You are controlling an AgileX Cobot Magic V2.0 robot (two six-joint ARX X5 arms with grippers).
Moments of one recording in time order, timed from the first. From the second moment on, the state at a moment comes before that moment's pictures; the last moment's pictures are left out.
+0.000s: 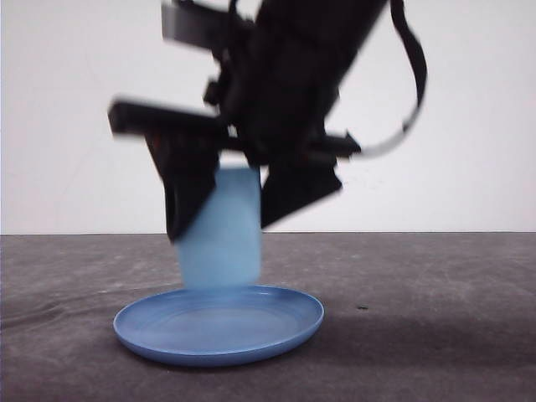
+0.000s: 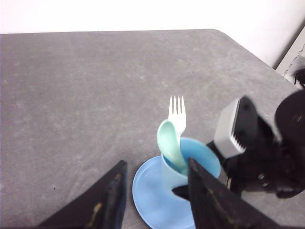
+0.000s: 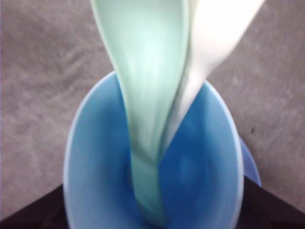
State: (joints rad) left arm -0.71 0.48 0.81 -0.68 -0.11 -0.25; right arm 1.06 1.58 0.87 -0.07 0.27 0.38
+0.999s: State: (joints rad) left arm -0.71 0.48 0.81 -0.68 -0.11 -0.25; right arm 1.07 1.57 0.83 -0.10 0.14 0.42
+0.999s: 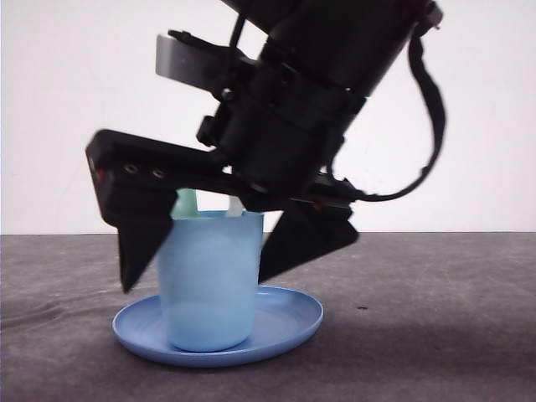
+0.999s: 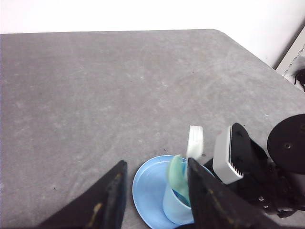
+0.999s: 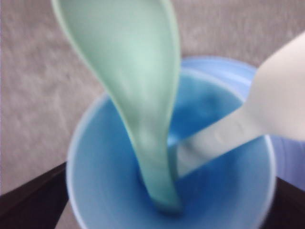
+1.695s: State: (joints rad) left arm -0.71 0.48 0.81 -0.68 -0.11 -0.25; right arm 1.07 0.96 0.84 -0.45 0.30 0.38
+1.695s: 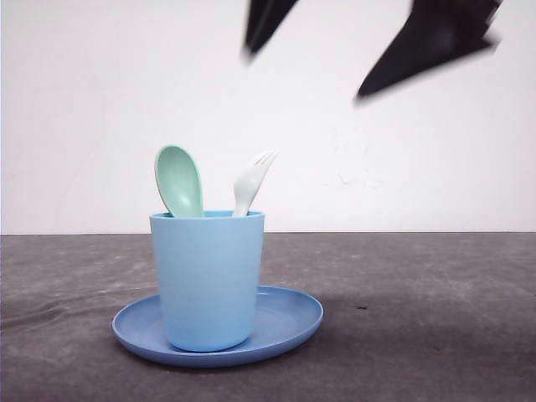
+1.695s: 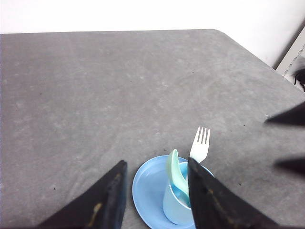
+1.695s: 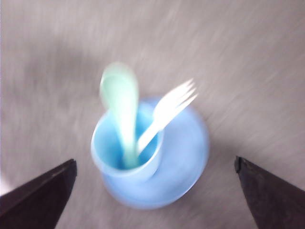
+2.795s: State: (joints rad) left arm -0.71 0.48 0.81 -0.66 -0.11 -0.25; right arm 1.07 0.77 0.86 -0.49 0.52 0.30
